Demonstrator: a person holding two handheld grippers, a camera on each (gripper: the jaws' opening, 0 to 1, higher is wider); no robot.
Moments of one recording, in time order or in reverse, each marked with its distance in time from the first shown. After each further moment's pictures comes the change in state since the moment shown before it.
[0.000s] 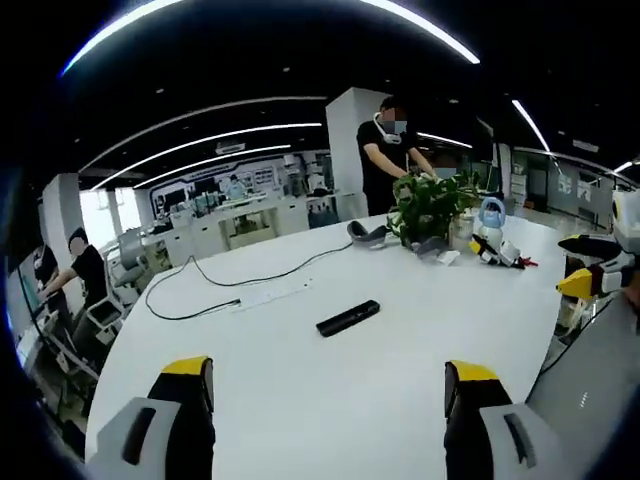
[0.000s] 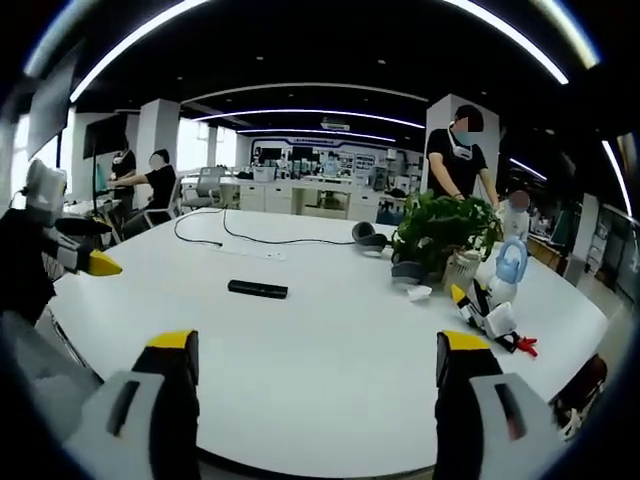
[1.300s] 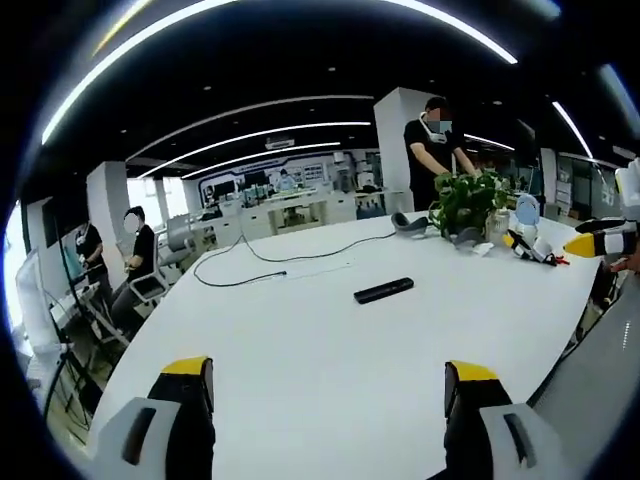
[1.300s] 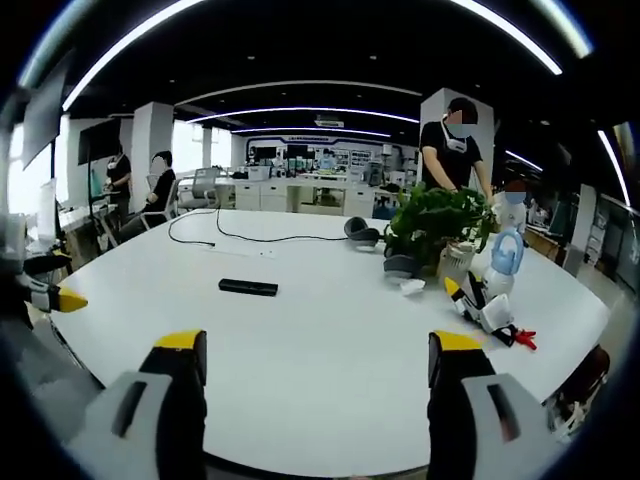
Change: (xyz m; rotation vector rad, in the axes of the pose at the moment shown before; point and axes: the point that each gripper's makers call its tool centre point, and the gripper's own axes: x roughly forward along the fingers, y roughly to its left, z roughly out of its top) left arm -0.040 0.020 -0.061 -0.027 0.051 0.211; right arm -0.001 -0.020 -0.003 0.038 0.006 -0.009
